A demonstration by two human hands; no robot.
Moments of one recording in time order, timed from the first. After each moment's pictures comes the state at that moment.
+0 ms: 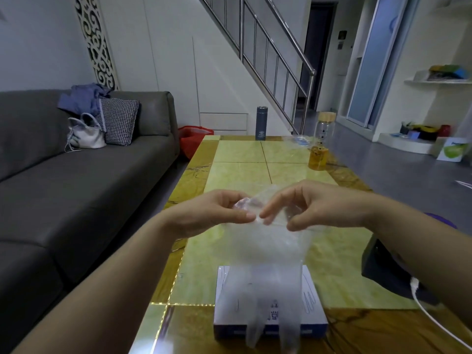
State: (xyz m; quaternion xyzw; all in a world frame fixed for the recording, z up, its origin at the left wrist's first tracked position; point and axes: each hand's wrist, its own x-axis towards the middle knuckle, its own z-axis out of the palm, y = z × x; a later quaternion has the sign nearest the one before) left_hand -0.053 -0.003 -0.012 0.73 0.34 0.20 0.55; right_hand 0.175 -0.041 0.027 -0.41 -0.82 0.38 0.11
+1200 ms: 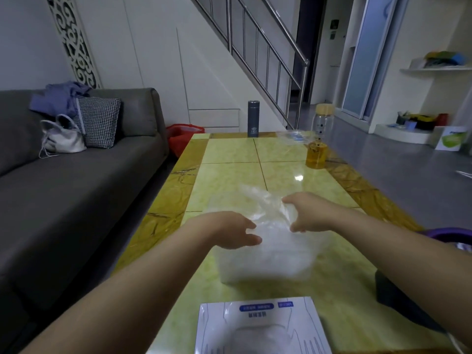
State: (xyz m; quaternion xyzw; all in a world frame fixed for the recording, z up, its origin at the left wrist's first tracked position) left_hand 0.022 0.091 -0.056 0.85 0.50 -0.14 0.12; right_hand 0.211 0.091 -0.056 -0.67 -0.73 0.13 0.00
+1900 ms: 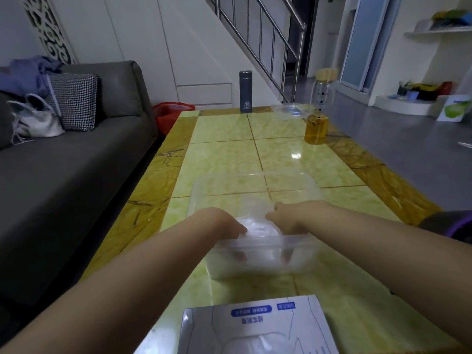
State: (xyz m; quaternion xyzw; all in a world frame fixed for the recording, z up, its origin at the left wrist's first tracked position) left_hand 0.045 0.162 -0.129 0.80 0.48 -0.35 0.13; right_hand 0.193 0.132 -0.109 -0.59 -0.74 0.12 -0.30
